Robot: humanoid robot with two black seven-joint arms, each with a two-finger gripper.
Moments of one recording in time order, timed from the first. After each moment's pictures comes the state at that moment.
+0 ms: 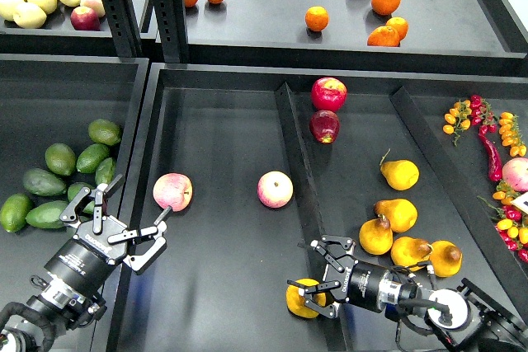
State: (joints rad) left arm 0.27 0.00 -1.45 -1.37 -0.15 -0.49 0.49; right arm 0.26 -0.15 0.86 0.68 -0.06 0.58 -0.49
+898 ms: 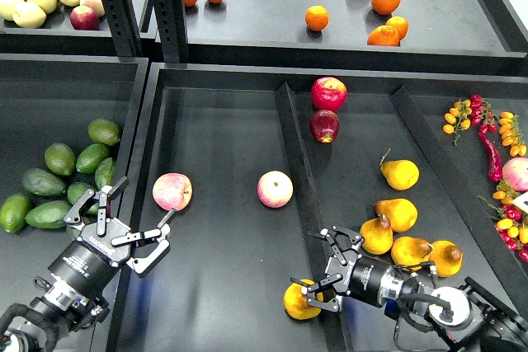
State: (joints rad) left arm 0.27 0.00 -1.43 -1.37 -0.15 -0.49 0.49; right arm 0.29 -0.15 0.89 0.71 0.06 0.58 -0.49
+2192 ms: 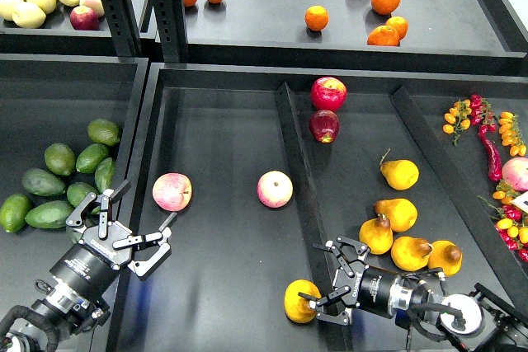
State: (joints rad) left arm 0.27 0.00 -1.42 -1.35 -0.15 -0.49 0.49; right arm 0.26 -0.23 0.78 0.79 0.10 0.58 -0.49
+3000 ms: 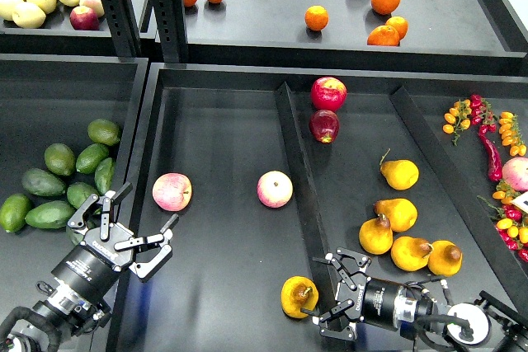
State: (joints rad) left arm 0.27 0.00 -1.42 -1.35 -0.15 -0.49 0.49; right arm 0.22 -0.28 0.70 0.81 0.09 0.58 -0.49
